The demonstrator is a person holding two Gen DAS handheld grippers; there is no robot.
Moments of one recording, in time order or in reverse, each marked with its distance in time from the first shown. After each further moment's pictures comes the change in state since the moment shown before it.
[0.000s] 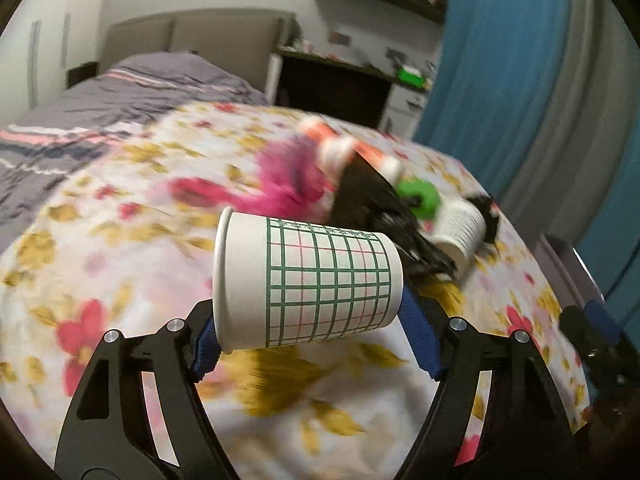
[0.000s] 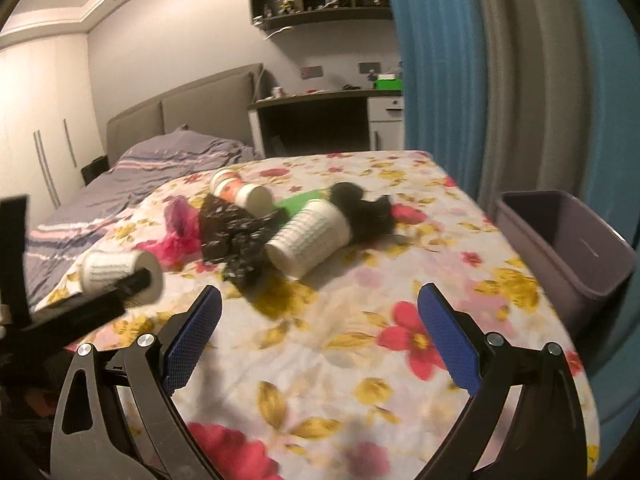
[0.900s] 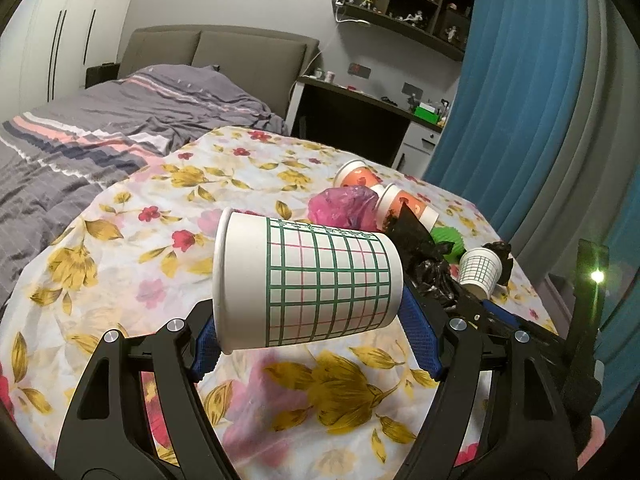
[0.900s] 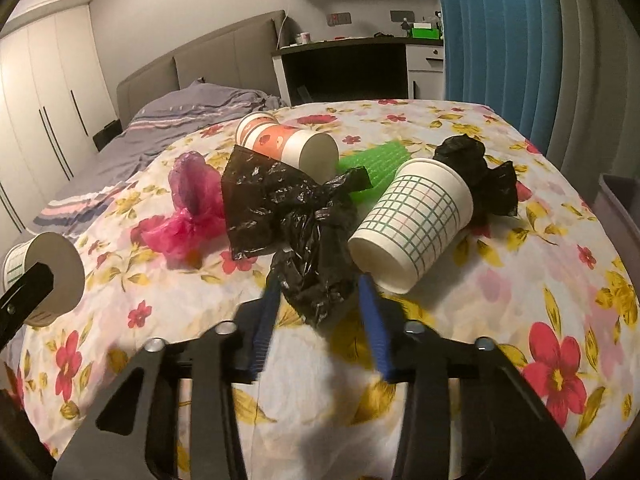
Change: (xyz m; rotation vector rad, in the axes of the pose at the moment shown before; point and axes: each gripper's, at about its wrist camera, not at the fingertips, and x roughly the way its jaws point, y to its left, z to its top) left arm -0.018 0.056 0.014 -0.067 -0.083 -0.015; right arm 0.109 0.054 0.012 -0.004 0.192 0.075
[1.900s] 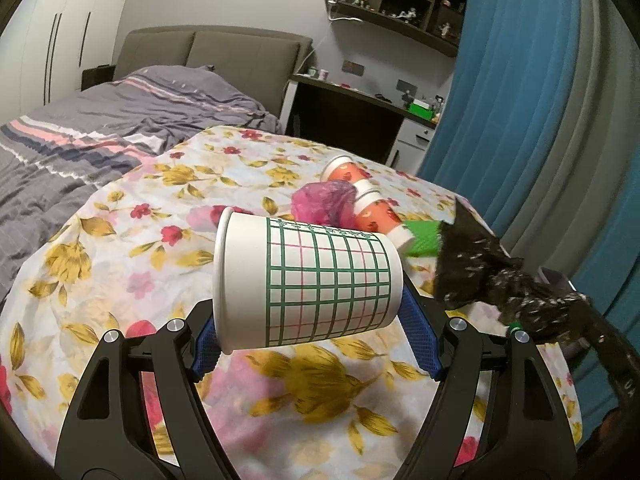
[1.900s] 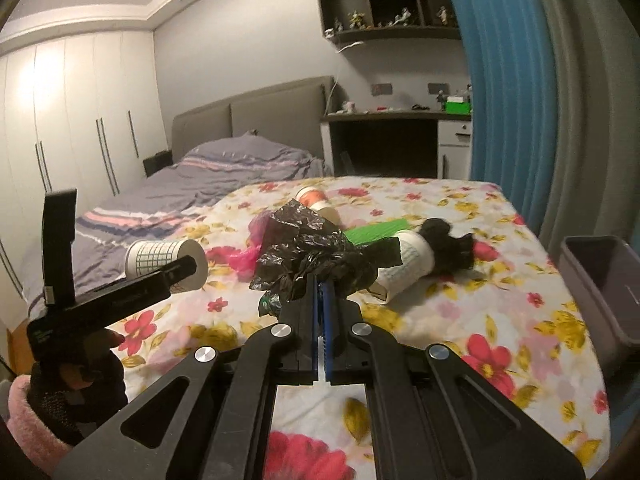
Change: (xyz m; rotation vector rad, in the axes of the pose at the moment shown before) left arm -0.010 -0.020 -0.006 0.021 0.003 -0.014; right arm -0.144 -0.013 -0.023 -0.116 -0.250 0.123
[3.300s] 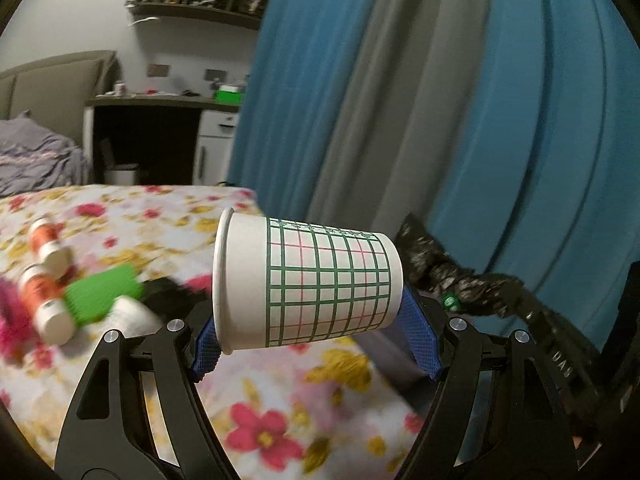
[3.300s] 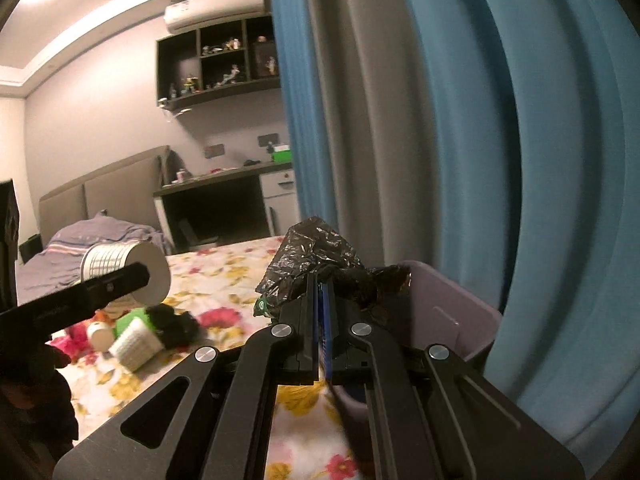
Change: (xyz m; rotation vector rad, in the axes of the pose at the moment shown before) left arm 0.047 -0.313 0.012 0.297 0.052 -0.545; right arm -0.101 -0.231 0.011 0.210 -0.195 -0.496
